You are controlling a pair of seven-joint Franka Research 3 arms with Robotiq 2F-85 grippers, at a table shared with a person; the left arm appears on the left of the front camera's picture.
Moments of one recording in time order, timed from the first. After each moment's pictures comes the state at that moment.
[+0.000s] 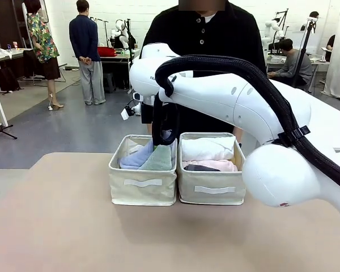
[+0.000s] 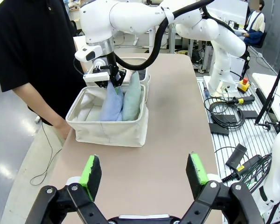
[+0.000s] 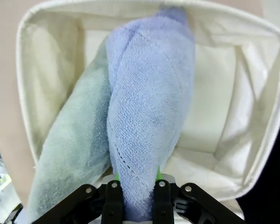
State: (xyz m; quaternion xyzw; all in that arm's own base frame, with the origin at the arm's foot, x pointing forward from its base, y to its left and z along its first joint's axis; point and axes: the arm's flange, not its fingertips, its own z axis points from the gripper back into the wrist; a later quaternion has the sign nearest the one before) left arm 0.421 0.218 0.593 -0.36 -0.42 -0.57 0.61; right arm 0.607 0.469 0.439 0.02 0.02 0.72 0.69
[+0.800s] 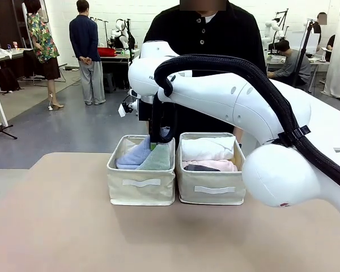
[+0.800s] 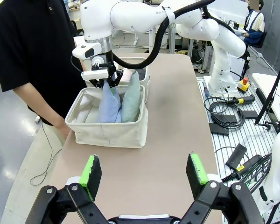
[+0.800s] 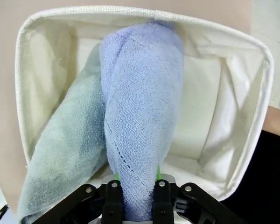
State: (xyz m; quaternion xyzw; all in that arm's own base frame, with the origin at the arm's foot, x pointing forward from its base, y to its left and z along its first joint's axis) left arm 0.421 0.218 0.593 -0.36 -0.42 -0.57 0.61; right arm 0.611 0.477 0.448 0.02 -0.02 0.75 0.67
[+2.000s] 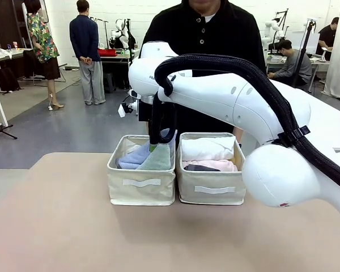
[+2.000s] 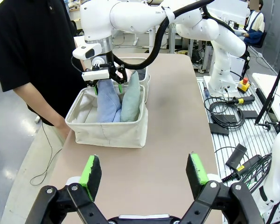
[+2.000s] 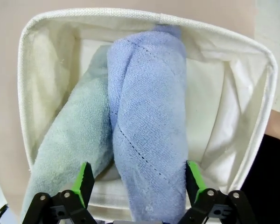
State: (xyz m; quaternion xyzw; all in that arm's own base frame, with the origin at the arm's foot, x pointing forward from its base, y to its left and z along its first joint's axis) left arm 0.421 0.218 0.593 -0.36 -0.42 -0.57 0.61; right arm 0.610 0.477 0.446 0.03 -0.02 0.75 0.66
